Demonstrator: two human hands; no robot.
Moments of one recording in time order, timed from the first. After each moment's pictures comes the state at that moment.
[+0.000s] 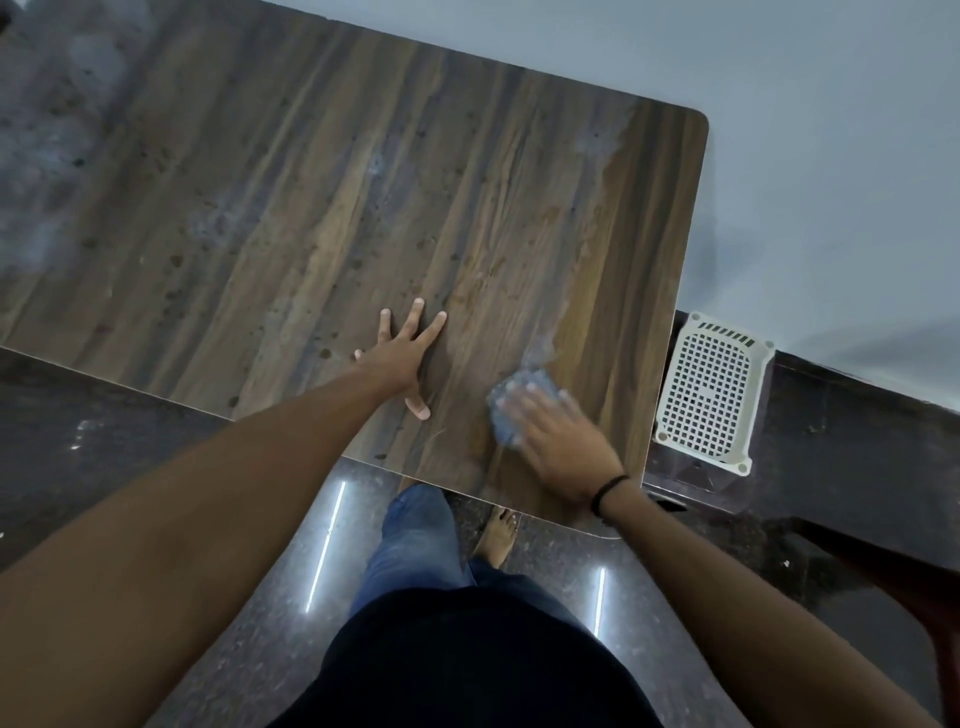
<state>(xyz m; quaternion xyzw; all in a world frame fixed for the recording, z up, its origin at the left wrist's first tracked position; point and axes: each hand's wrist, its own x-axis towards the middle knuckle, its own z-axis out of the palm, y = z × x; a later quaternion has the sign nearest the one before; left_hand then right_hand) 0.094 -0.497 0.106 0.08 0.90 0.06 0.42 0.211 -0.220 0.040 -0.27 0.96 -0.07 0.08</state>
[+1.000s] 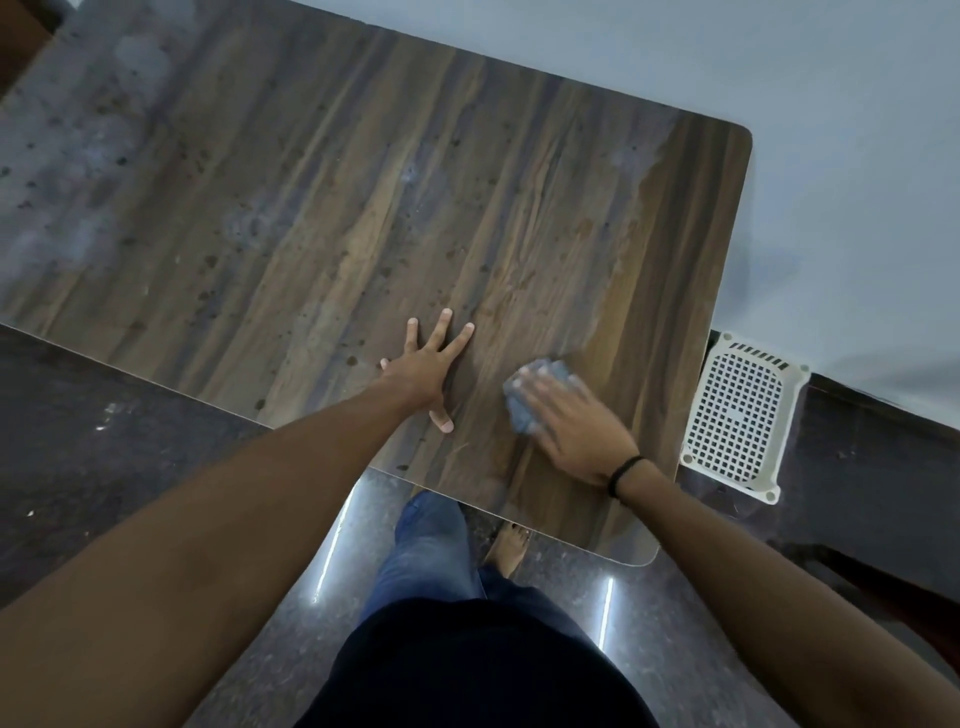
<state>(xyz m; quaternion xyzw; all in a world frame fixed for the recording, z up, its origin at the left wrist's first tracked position) 0.094 -0.499 0.103 0.08 0.91 0.06 0.41 0.161 -0.229 0.043 -0.31 0.94 -0.08 0.08</state>
